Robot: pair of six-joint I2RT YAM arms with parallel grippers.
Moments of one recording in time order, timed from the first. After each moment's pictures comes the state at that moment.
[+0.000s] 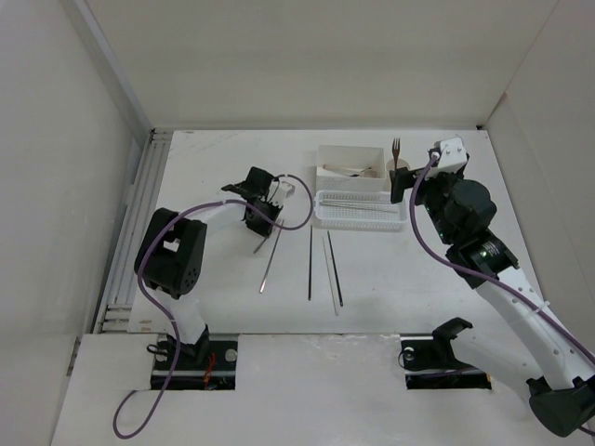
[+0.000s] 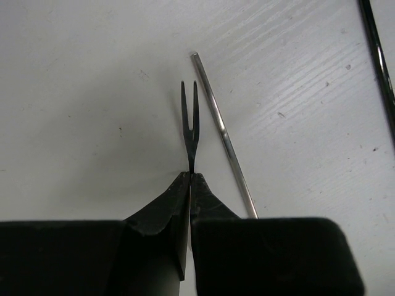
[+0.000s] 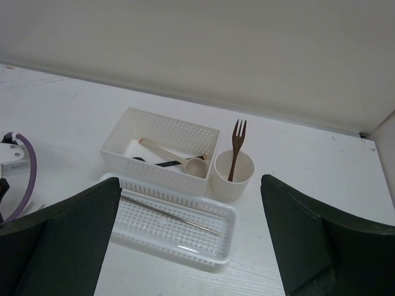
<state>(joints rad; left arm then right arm) -0.42 1.79 1.13 -0.49 0.15 0.13 0.47 0.87 0.93 -0.07 0.28 -0.07</state>
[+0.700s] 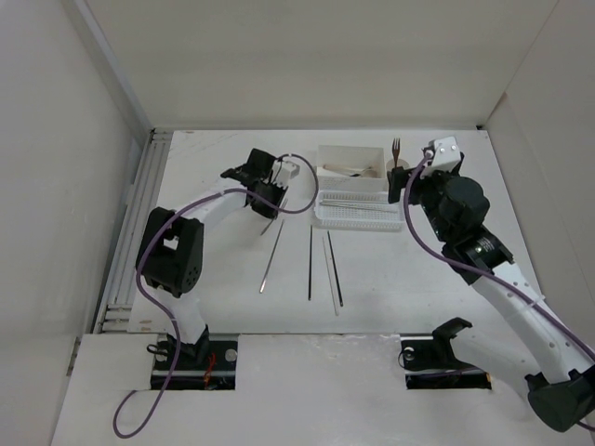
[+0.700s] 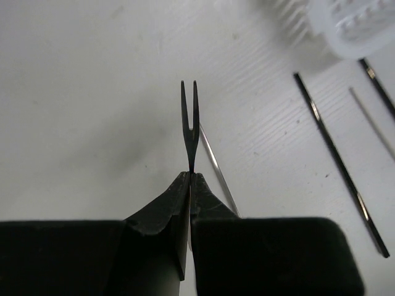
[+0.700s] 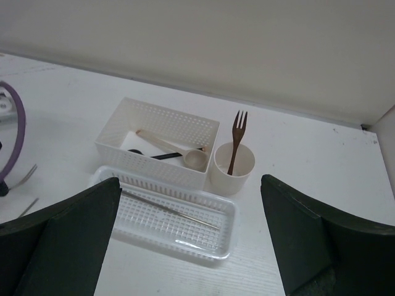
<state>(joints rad) -0.42 1.80 1.29 -0.54 0.19 0.13 0.47 0.90 0.93 -0.08 0.29 -0.07</state>
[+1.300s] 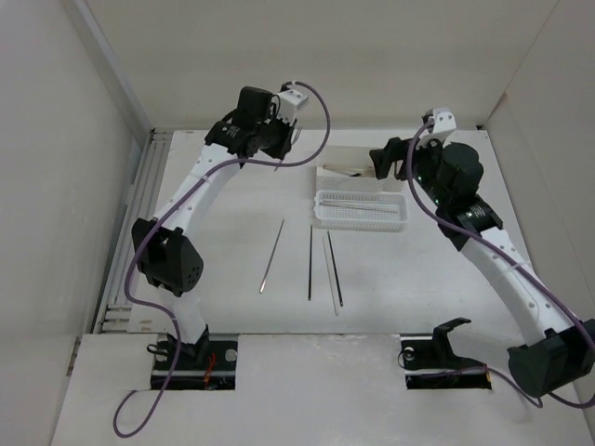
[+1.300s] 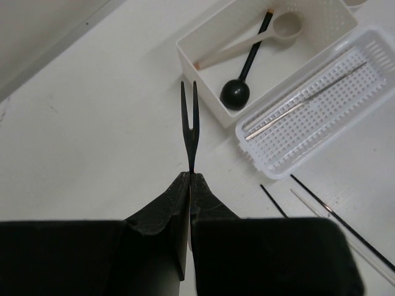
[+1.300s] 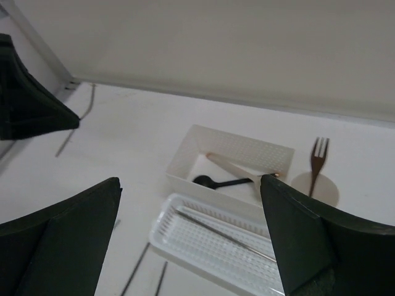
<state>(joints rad) -0.43 1.81 1.86 -0.69 0.22 0.16 0.36 1.11 1.09 -0.04 -0.02 0.12</state>
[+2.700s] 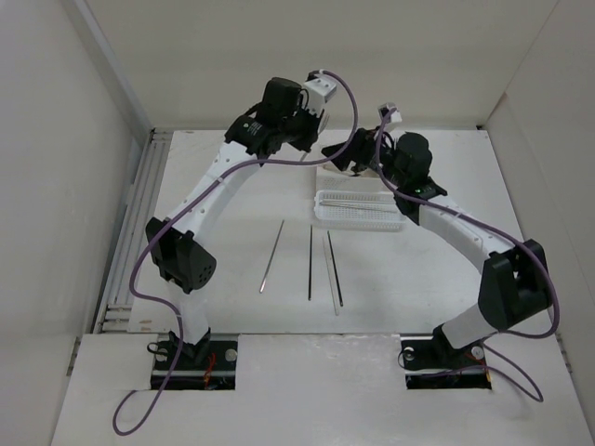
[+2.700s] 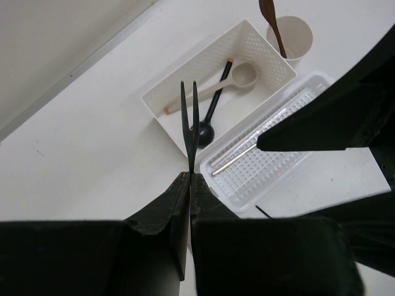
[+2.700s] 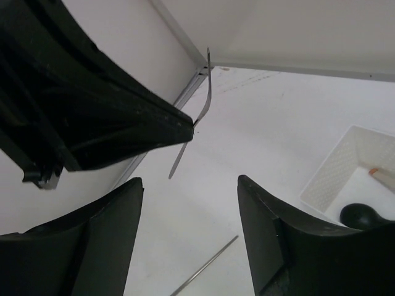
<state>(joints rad) -0.57 1.89 2.07 -0.72 0.15 0.10 0.40 1.53 1.15 0.41 -0.39 0.58</state>
